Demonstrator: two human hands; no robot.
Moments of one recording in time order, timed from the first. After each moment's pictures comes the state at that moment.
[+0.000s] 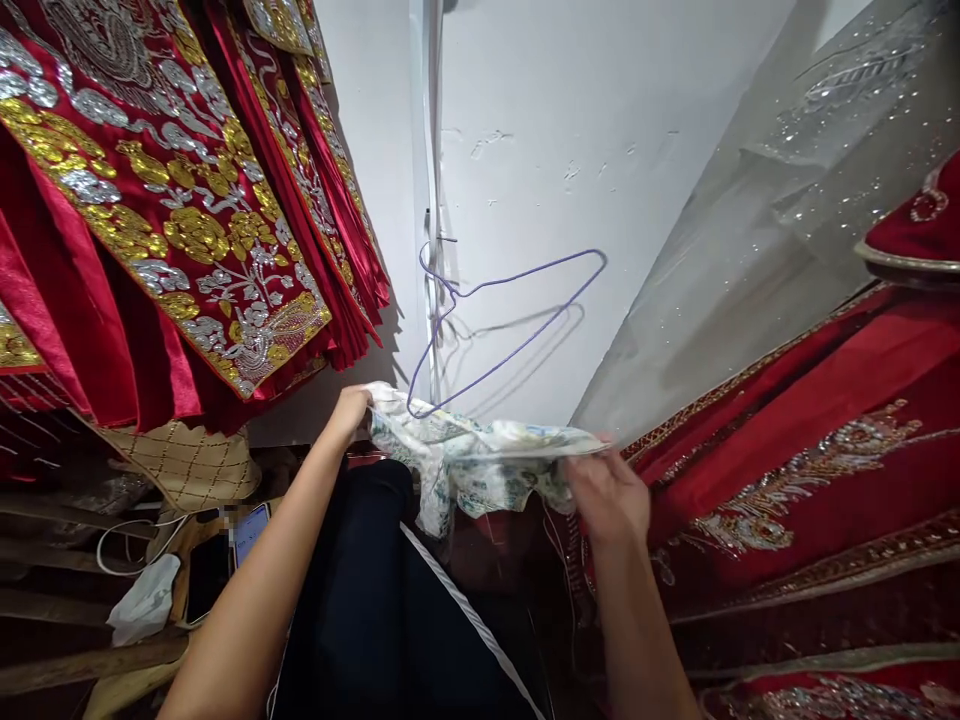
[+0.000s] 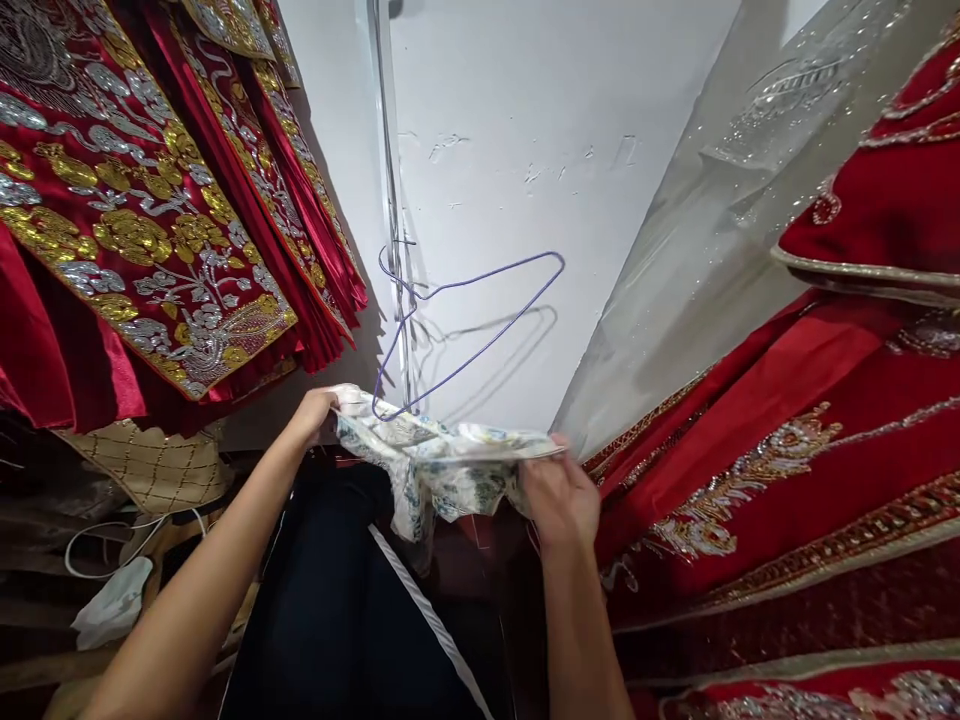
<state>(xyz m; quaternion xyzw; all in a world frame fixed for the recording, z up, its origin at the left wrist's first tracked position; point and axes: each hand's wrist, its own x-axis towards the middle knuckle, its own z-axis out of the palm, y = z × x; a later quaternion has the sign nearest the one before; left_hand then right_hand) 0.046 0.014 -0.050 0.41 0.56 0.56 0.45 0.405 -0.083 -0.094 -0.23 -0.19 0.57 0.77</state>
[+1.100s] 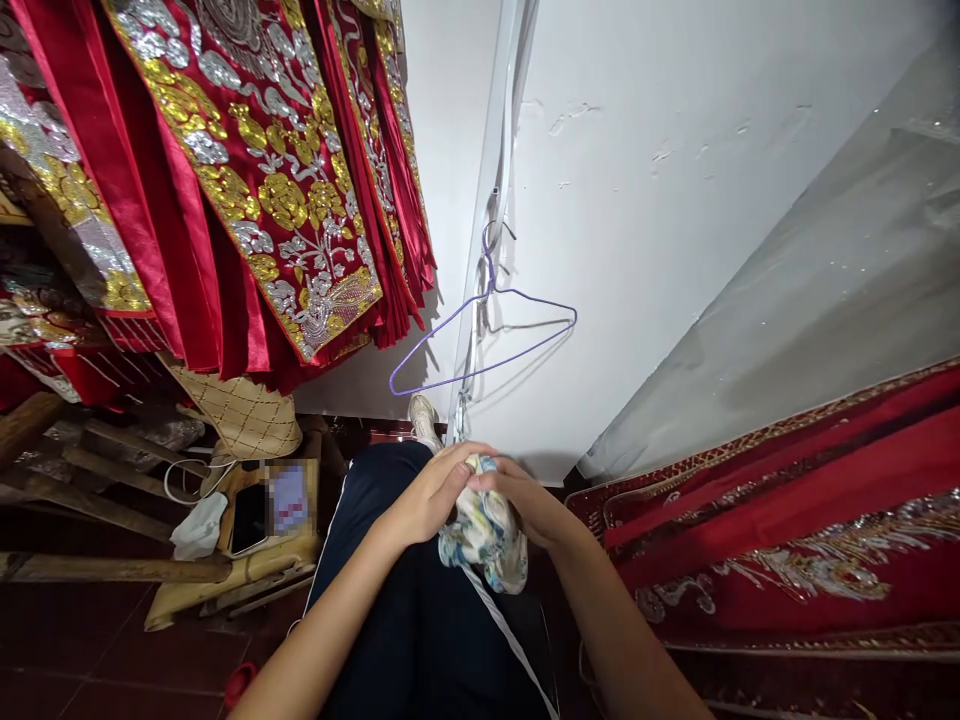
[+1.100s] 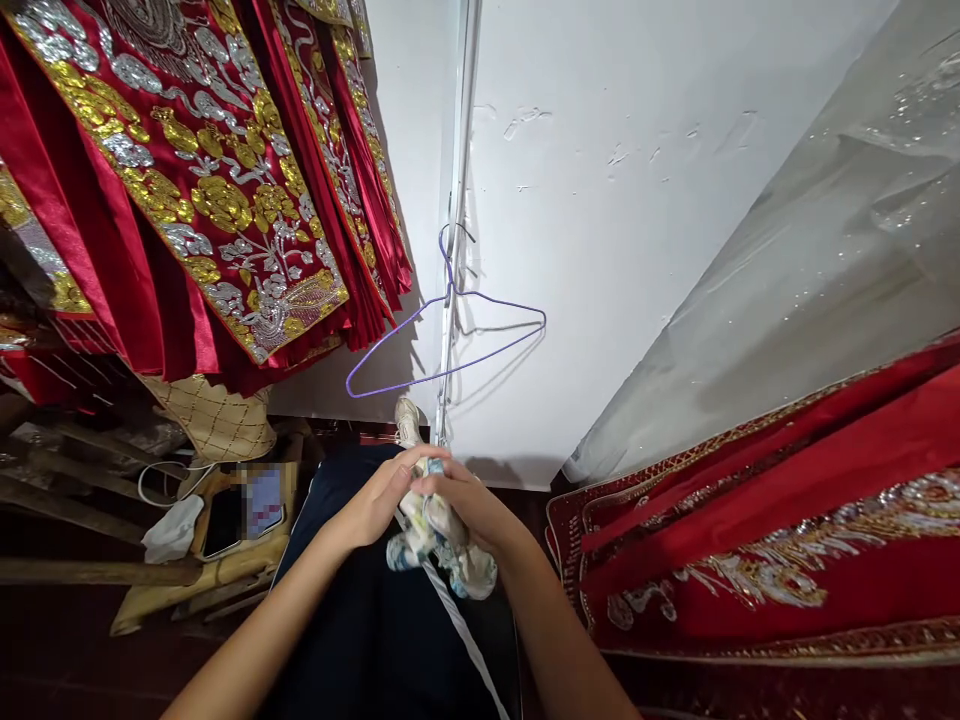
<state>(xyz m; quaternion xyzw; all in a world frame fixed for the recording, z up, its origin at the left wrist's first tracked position) 0.097 -0.134 -0.066 0.76 0.36 0.41 0.34 0.272 -0.110 -0.058 -0.38 -0.49 0.73 0.30</state>
